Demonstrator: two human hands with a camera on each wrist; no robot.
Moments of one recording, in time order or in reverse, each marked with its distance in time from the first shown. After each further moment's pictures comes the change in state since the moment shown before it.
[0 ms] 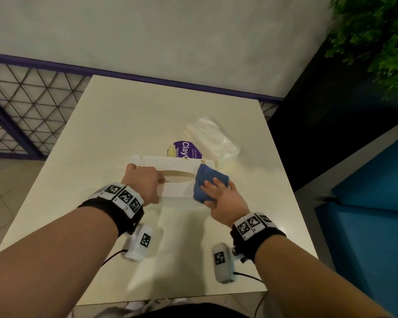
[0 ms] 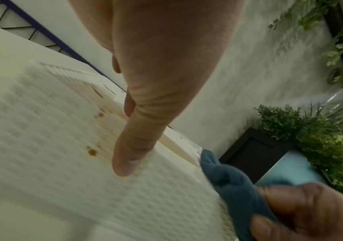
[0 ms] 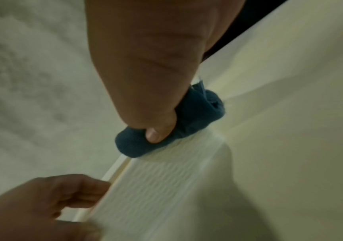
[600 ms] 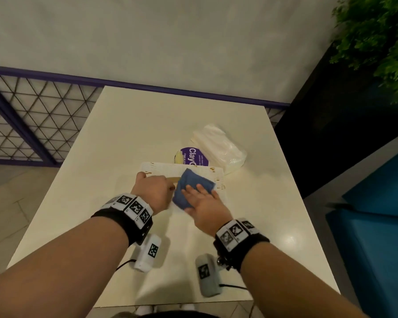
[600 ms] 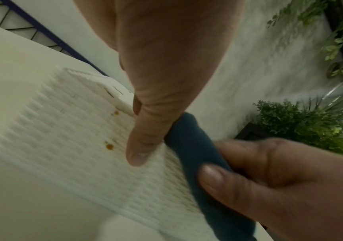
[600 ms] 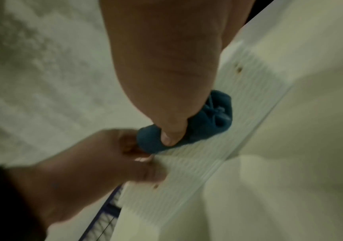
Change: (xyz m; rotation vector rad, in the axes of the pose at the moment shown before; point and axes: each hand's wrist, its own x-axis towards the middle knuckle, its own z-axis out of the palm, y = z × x) left_hand -0.010 0.009 0.002 0.045 0.048 0.019; right_hand 0.014 -0.049 0.014 0.115 0.080 -0.100
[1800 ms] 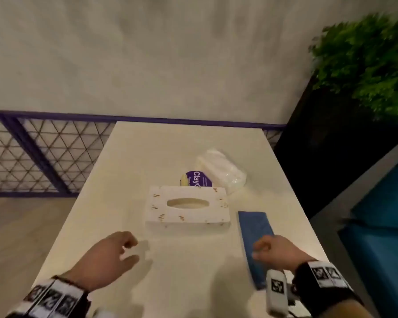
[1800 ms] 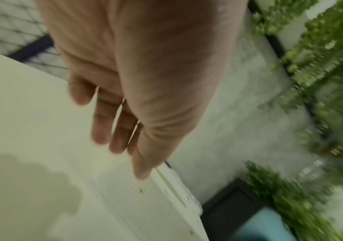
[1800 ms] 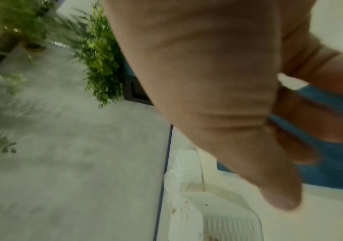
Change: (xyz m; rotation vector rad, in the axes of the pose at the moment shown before) left_hand -0.136 -0.069 0.021 -0.544 -0.010 -0.112; right_hand -0.102 0.105 0.001 0.365 -0.082 0.355
